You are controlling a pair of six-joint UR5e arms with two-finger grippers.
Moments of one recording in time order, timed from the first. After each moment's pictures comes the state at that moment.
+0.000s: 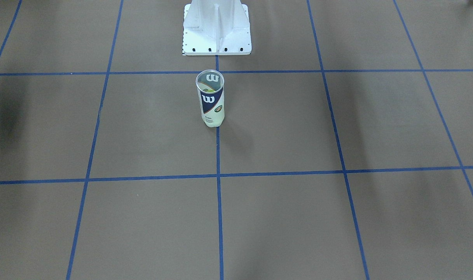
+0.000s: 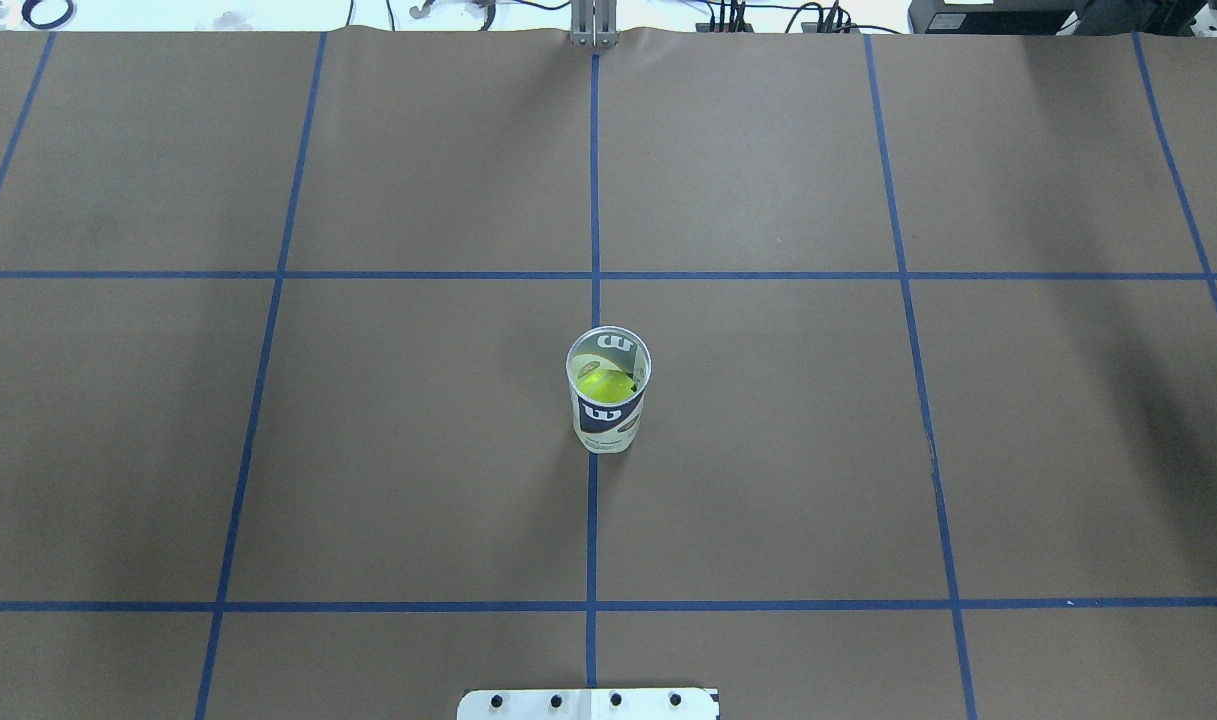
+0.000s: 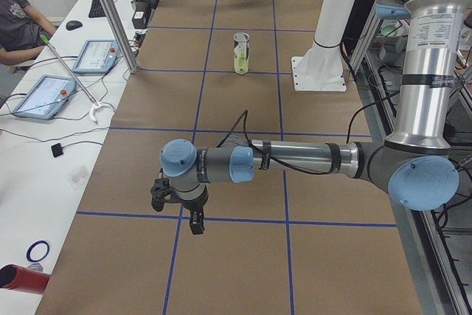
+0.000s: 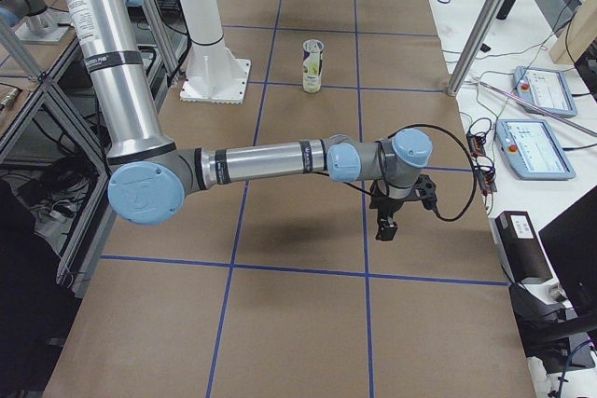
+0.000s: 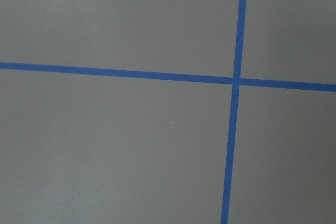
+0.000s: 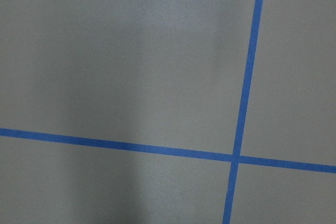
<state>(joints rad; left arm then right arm) -1.58 -1.61 -1.56 -1.46 -2.33 -0.05 1.42 -1.32 1.46 -1.63 2.30 0.04</state>
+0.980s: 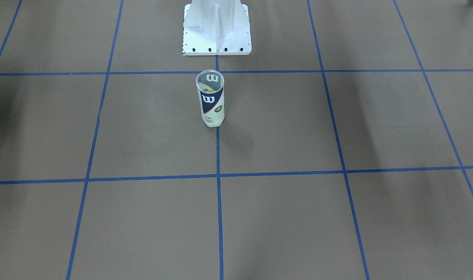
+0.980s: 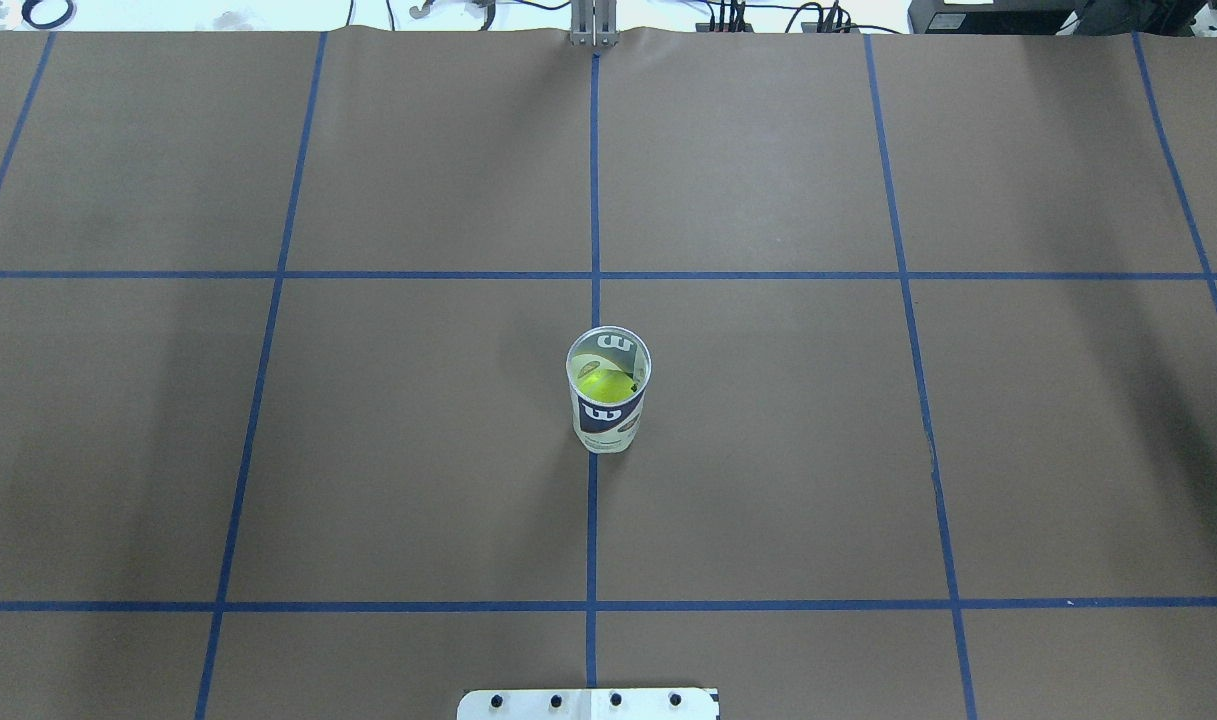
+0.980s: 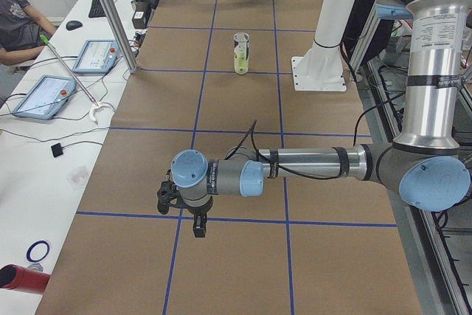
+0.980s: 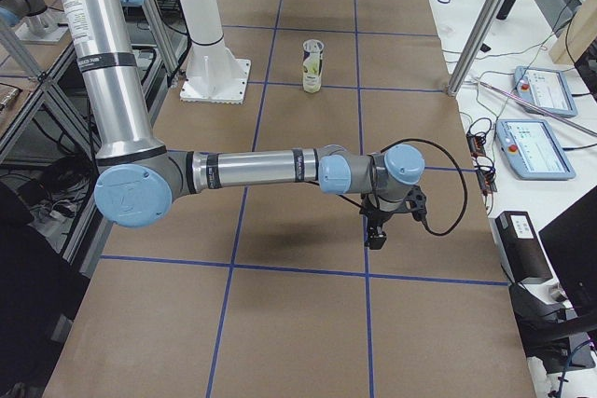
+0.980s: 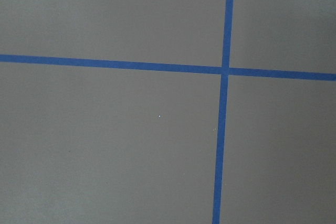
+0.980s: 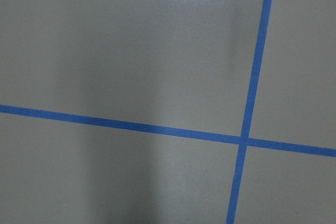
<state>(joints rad) -1.58 -1.56 -1.54 -1.63 -2.37 -0.04 1.43 -1.38 1.46 -1.62 2.36 0.01</state>
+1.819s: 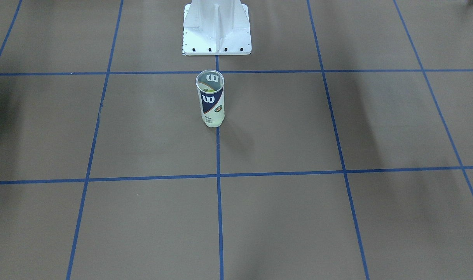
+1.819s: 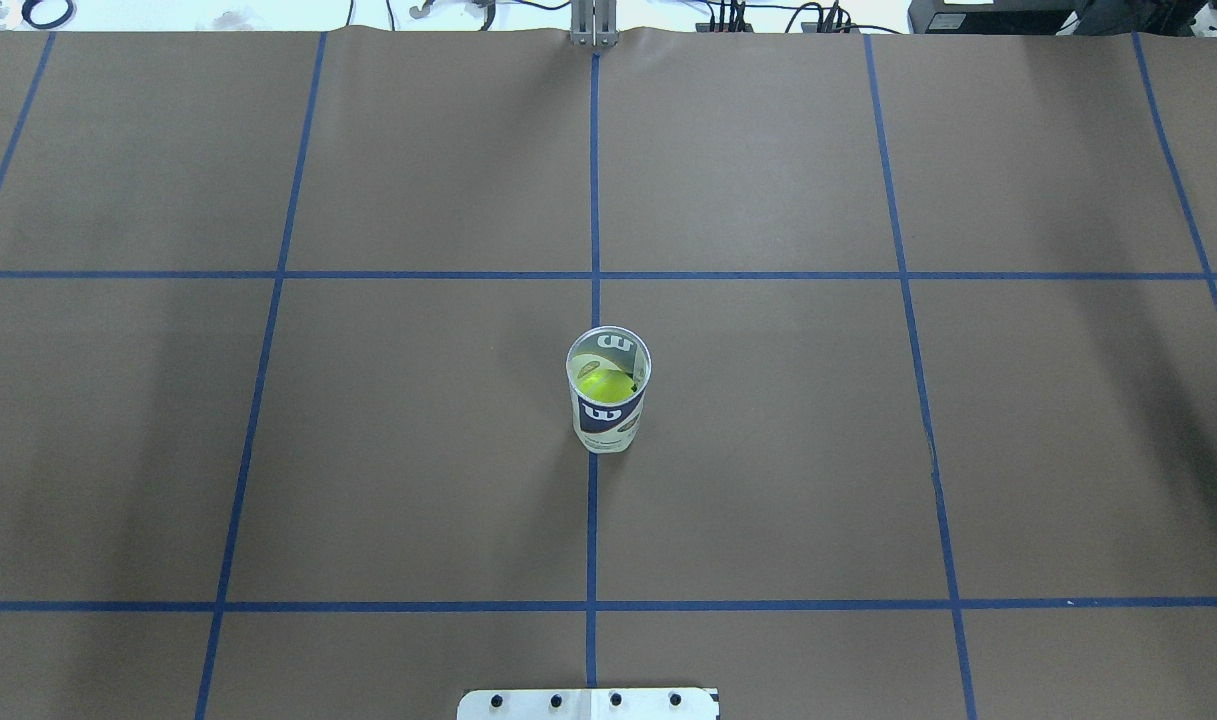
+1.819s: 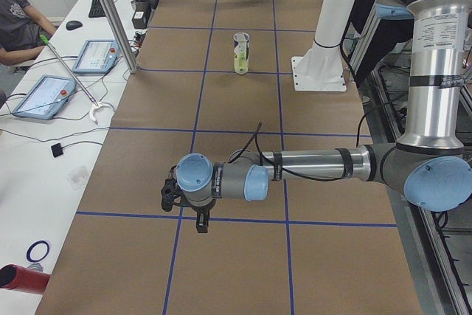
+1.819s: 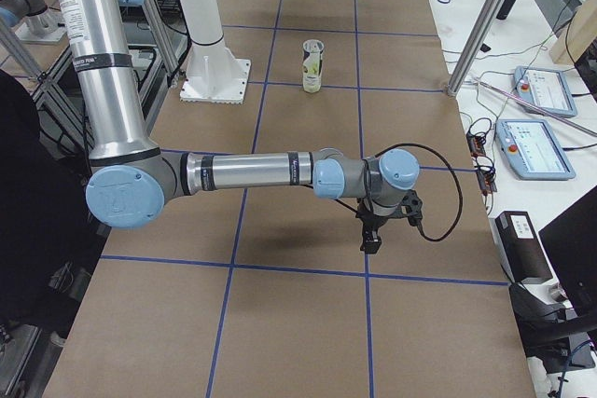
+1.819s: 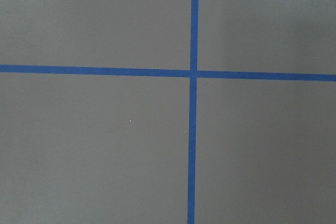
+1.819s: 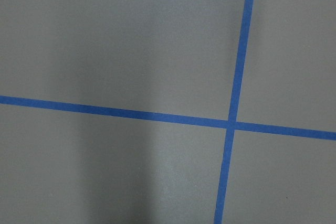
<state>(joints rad) -1.58 -1.54 -1.54 -1.68 -2.45 -0.04 1.44 -1.39 1.47 -1.62 2.36 0.01</state>
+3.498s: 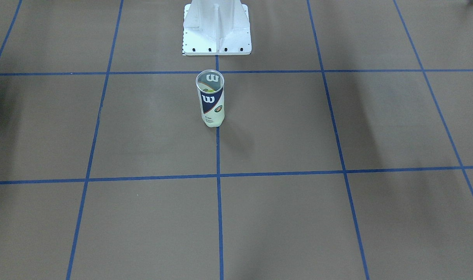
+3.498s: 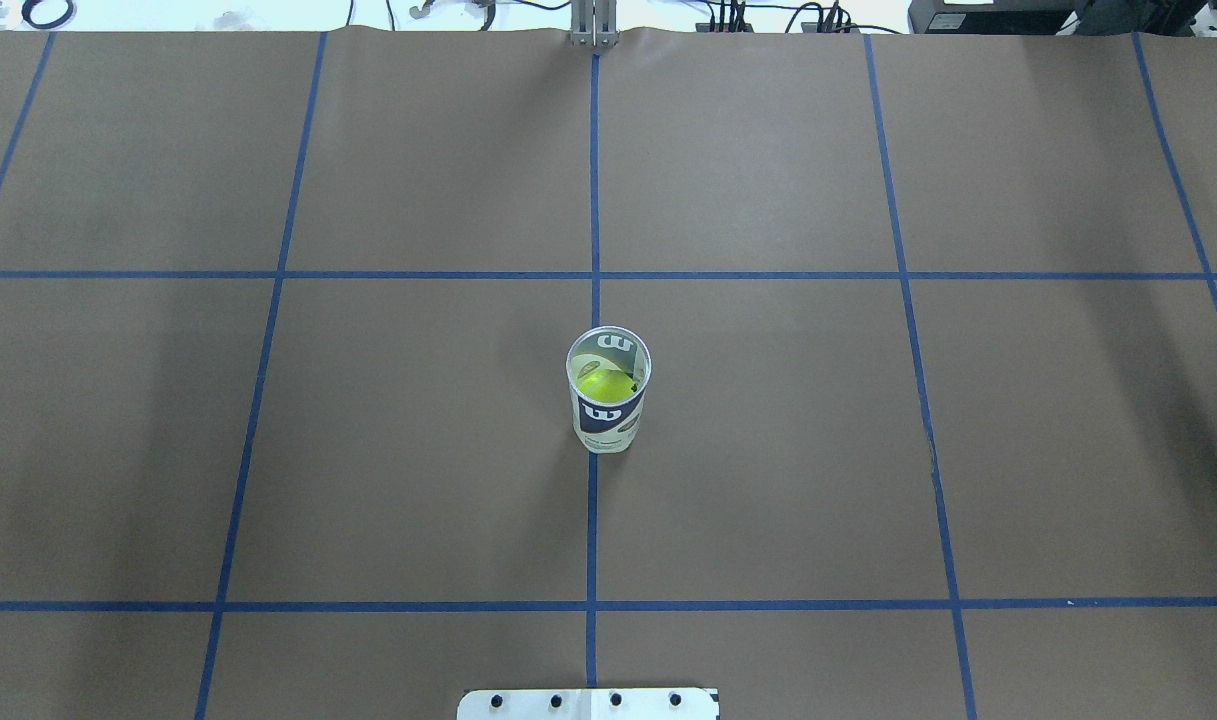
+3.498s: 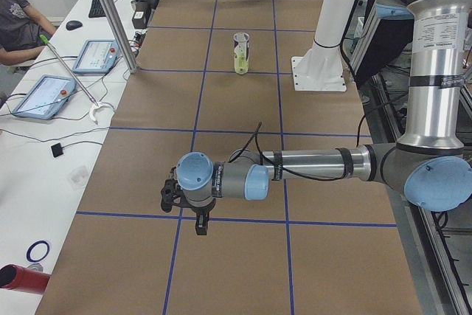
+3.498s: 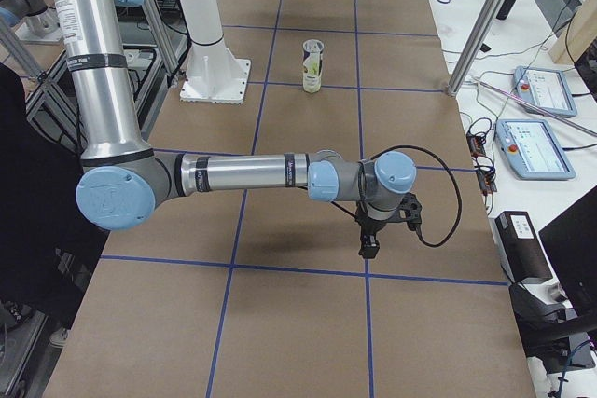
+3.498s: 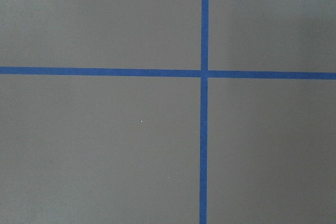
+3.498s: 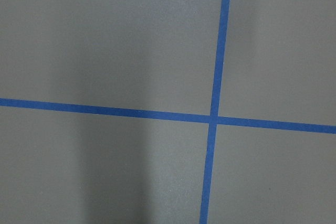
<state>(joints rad) -1.58 -1.54 -1.55 -1.68 -2.42 -0.03 1.47 -1.41 1.49 -1.62 2.35 0.01</state>
